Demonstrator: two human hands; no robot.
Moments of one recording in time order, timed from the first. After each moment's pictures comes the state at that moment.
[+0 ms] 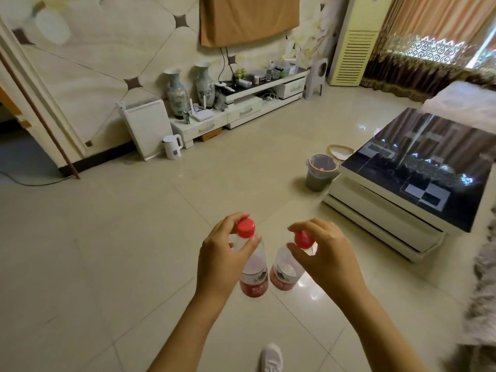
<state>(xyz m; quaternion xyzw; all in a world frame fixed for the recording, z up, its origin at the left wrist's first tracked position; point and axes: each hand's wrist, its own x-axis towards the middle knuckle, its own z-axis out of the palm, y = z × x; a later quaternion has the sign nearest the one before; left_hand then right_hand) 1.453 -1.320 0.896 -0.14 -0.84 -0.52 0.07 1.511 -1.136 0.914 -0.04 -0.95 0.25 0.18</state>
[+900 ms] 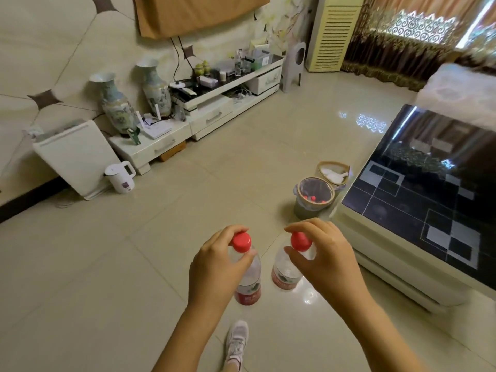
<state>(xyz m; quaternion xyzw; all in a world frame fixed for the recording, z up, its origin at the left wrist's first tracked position) 0.975 -1.095 0.871 -0.17 -0.89 -0.42 0.00 1.051 -0.916 0.898 -0.09 -0.94 0.27 0.19</state>
